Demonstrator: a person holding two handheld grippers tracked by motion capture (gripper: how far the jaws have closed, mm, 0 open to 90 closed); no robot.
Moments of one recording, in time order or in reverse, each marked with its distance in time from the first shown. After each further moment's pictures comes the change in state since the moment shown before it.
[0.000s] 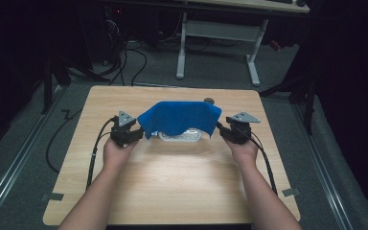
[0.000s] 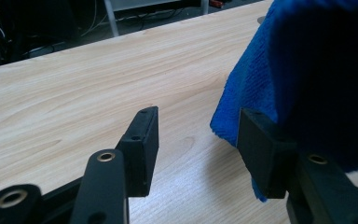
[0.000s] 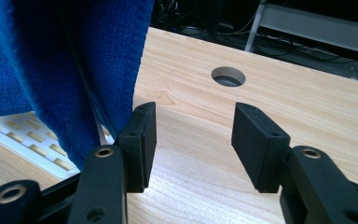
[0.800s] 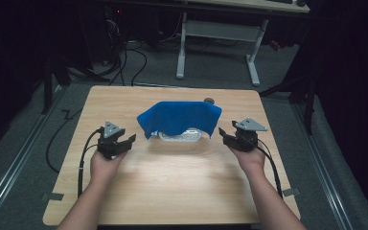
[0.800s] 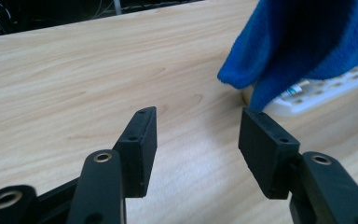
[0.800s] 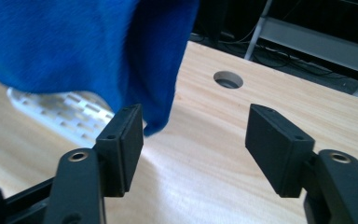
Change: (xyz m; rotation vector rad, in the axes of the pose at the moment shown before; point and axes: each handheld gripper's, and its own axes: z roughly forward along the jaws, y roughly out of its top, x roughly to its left) left arm 0.007 -0.030 -0.046 0.019 0.005 -0.046; right arm 0.010 -0.003 -0.041 -0.024 0.003 -0.069
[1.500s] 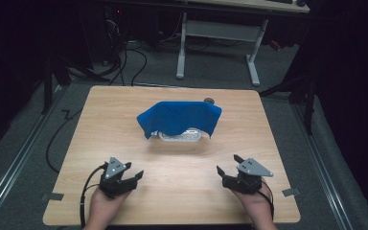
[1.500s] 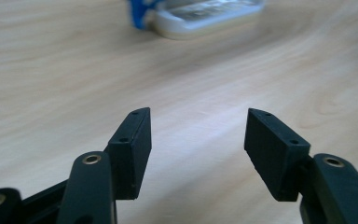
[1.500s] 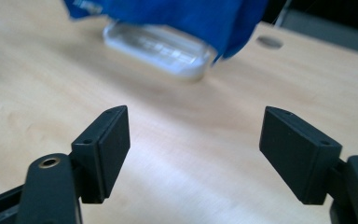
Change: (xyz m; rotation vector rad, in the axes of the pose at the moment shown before) left arm -0.081 -0.062 -0.055 0.049 -0.140 0.019; right arm 0.065 -0.062 -0.084 0.012 0.056 -0.035
